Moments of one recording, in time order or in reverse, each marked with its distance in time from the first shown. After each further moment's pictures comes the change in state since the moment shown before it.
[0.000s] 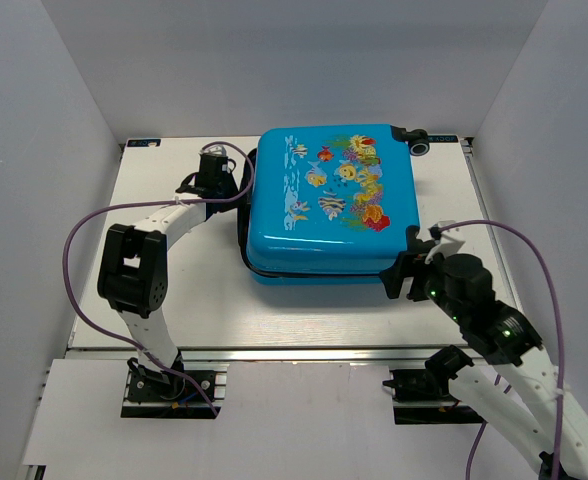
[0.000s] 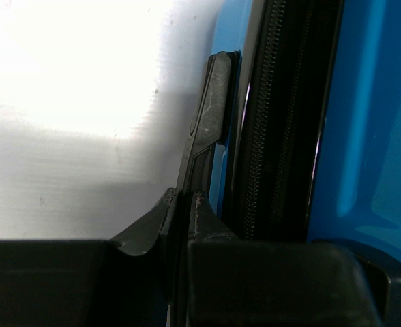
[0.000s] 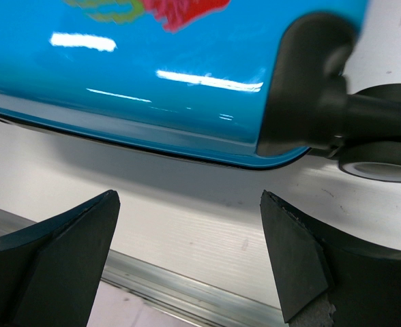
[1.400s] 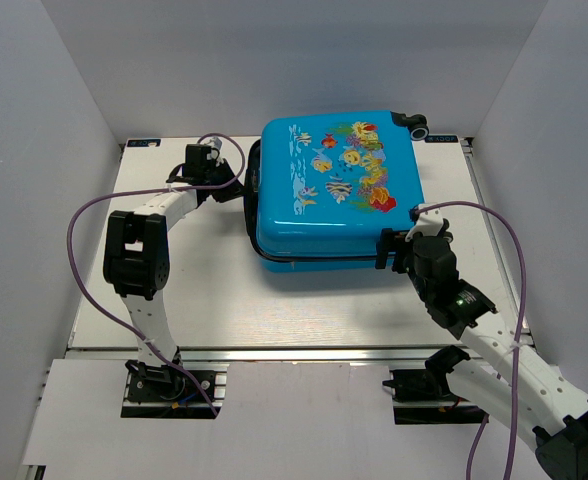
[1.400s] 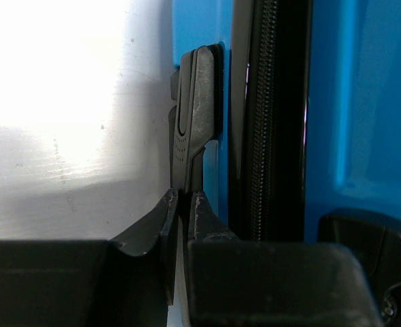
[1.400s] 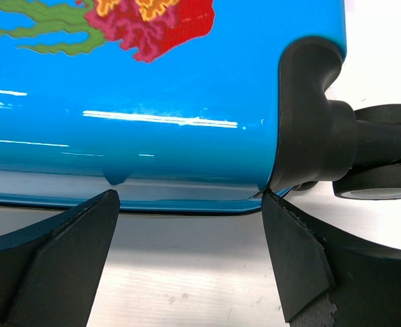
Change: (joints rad) left arm 0.111 0.141 0.131 0.062 0.344 -0.016; right arm -0.015 0.240 -0.140 0.496 0.257 -0.159
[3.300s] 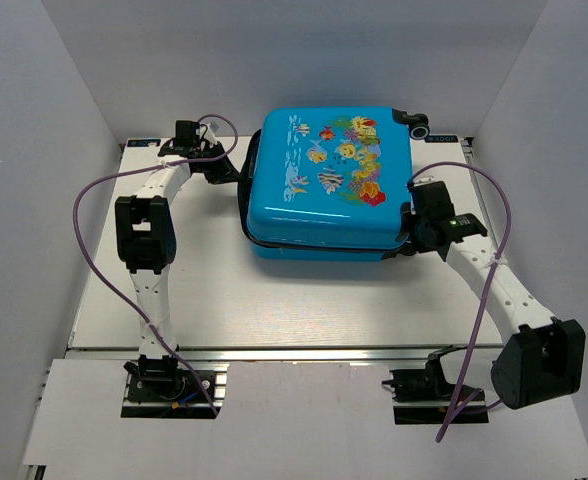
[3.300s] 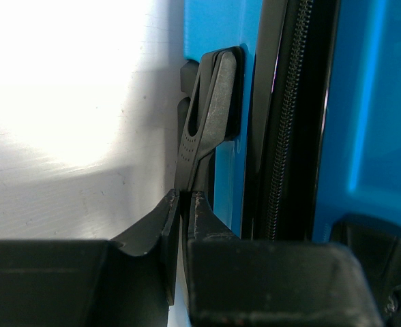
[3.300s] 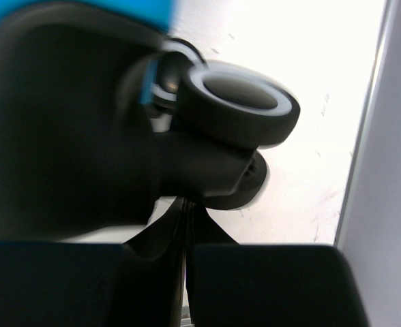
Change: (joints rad) left arm 0.107 0.306 0.529 -0.359 0.198 0.123; right arm -0.283 0.495 0.450 -0.541 -0.051 -0.201
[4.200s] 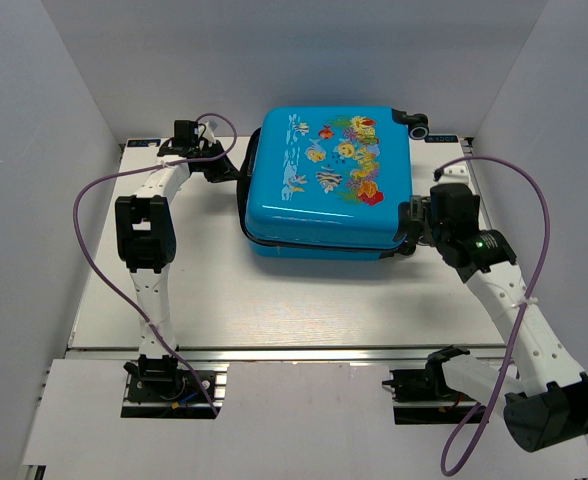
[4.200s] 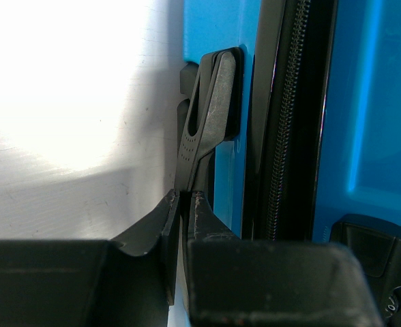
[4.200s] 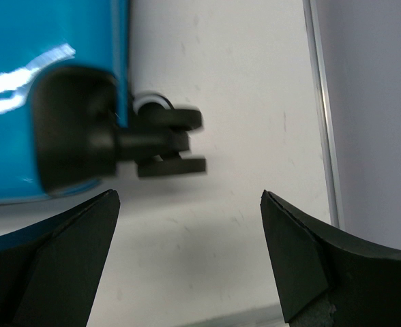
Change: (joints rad) left arm 0.008 0.016 0.014 0.023 0.012 0.002; right arm 0.038 -0.195 0.077 0.011 0.085 0.119
